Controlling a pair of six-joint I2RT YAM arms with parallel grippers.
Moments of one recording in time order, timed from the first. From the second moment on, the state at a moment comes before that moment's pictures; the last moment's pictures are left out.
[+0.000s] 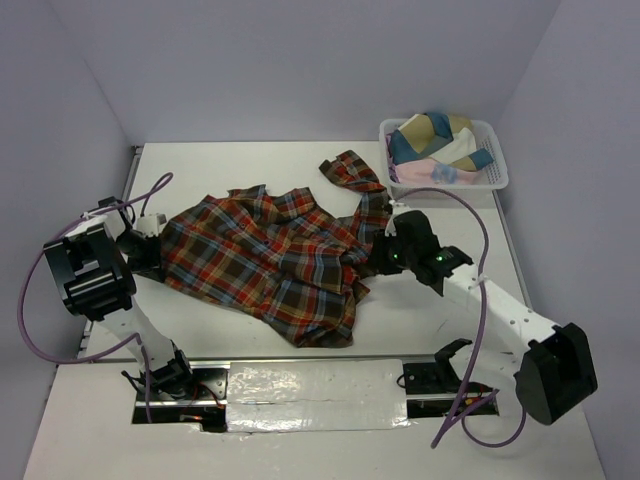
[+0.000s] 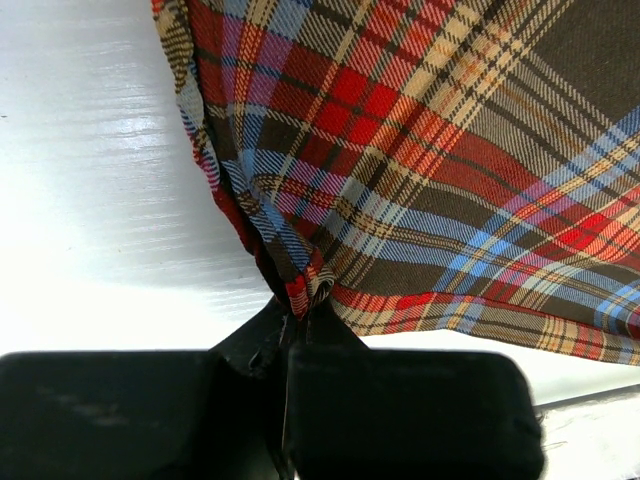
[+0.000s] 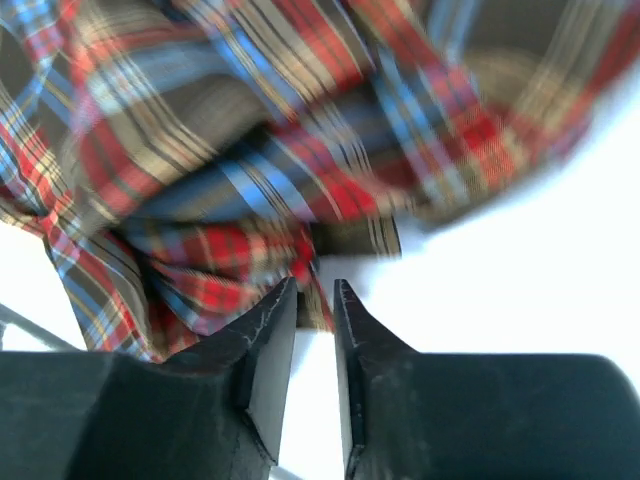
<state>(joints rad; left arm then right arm) 0.49 1.82 1.16 -0.86 0.23 0.41 0.49 1.12 0.75 -0.37 -0.11 0.37</state>
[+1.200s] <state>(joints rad) 0.46 1.59 1.63 -0.80 0.55 0.42 0.32 1.79 1.98 -0.43 -0.32 0.17</state>
